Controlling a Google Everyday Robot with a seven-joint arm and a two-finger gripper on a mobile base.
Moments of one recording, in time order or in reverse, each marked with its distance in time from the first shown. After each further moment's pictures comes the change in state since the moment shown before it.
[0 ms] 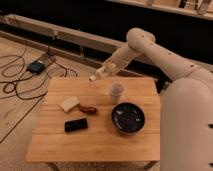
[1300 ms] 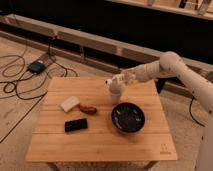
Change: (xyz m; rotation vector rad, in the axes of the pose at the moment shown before) arm -0.026 -0.088 -0.024 -0.241 0.071 0.190
